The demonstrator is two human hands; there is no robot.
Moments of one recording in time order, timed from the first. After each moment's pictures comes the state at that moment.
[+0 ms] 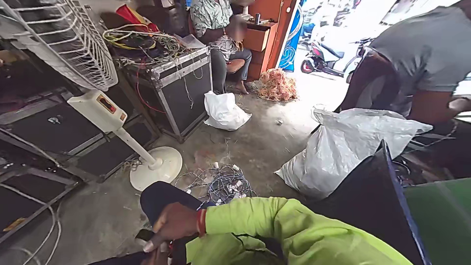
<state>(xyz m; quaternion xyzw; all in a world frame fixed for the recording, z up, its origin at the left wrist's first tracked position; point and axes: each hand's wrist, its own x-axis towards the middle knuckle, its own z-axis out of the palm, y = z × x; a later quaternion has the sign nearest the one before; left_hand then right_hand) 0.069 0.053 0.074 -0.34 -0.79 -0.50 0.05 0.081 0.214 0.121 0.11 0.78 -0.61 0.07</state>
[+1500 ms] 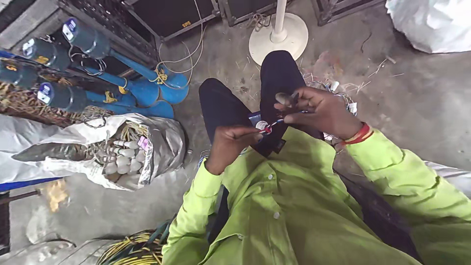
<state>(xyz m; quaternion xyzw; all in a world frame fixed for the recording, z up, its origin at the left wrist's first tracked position) 0.072 -0.043 0.109 -0.22 -0.74 -0.60 -0.22 0.109 0.238 0.078 -0.07 0.73 -0.68 0.03</state>
